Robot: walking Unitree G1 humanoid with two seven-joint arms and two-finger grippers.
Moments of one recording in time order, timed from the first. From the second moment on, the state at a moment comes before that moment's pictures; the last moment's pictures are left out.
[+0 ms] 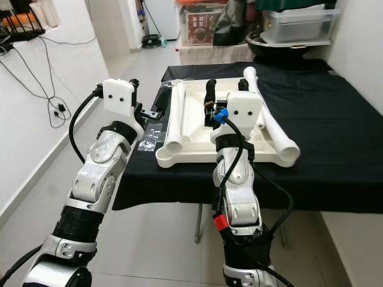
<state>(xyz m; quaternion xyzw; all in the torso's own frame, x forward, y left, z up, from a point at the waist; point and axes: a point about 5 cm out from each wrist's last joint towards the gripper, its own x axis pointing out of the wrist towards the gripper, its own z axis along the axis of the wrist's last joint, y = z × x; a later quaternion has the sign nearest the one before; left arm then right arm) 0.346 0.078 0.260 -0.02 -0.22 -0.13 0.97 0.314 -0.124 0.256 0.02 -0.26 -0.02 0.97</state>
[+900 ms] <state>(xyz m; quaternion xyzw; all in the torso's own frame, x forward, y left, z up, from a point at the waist) 0.383 0.034 0.222 -0.07 -0.05 -0.16 0.98 0.313 -0.124 0.253 0.03 -0.25 -0.04 0.97</state>
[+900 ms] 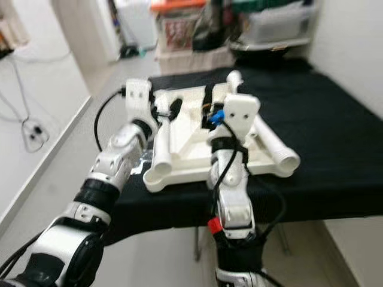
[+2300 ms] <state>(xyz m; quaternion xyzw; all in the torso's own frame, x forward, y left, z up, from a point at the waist) 0.311 0.022 0.177 -0.05 -0.07 -0.06 0.99 0.327 -0.146 0.218 -0.01 -0.18 -0.06 0.98</state>
